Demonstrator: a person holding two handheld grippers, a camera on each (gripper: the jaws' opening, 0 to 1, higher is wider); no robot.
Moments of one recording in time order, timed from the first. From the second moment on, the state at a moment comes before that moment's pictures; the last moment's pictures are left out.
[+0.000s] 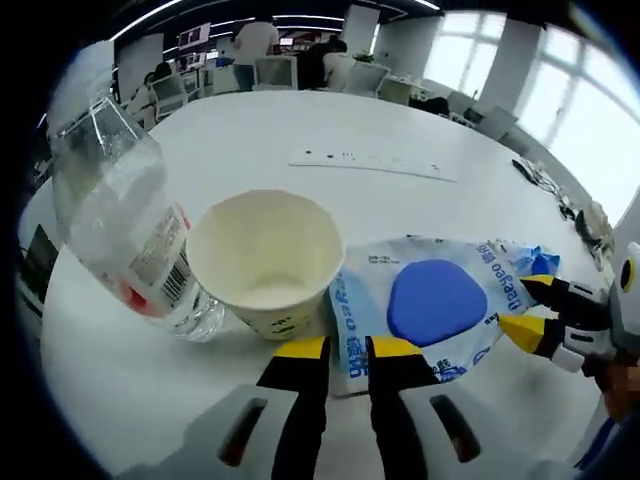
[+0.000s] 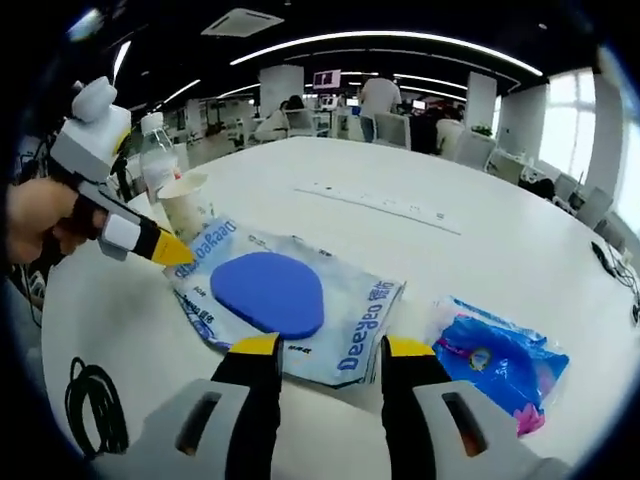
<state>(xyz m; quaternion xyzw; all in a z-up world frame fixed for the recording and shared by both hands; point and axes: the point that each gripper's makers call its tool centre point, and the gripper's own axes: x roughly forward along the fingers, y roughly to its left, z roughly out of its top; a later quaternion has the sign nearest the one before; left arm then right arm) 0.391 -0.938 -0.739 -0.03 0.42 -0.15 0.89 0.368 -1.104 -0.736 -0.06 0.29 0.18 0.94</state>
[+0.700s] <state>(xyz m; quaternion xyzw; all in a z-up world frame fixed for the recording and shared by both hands) 0.324 -0.921 -0.712 -0.05 0.38 -0.18 0.91 0.316 -1.085 -0.677 0.02 0.20 0.22 0.95</state>
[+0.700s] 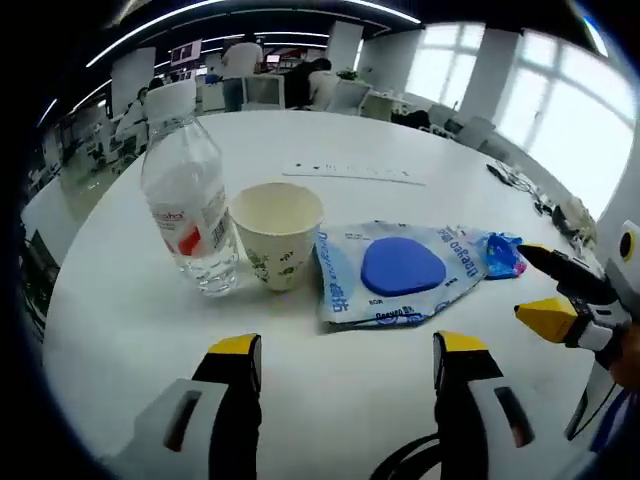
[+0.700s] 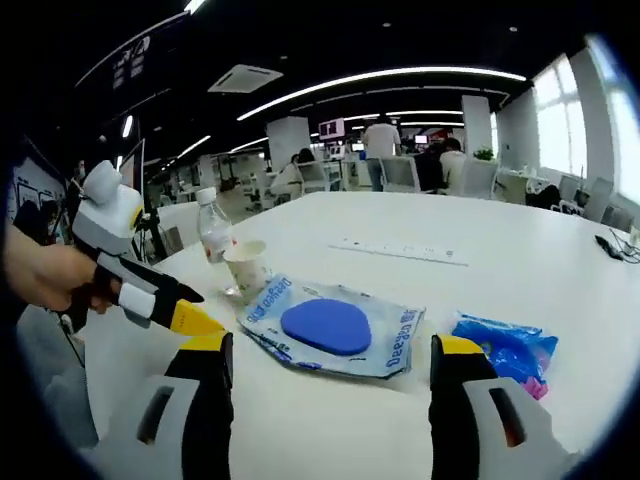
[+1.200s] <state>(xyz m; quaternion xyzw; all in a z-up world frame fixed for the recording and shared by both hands) 0.286 -0.894 -0.682 -0.04 0.32 -0.21 0.92 0.278 -1.102 -0.653 0.06 0.18 0.19 0.96</state>
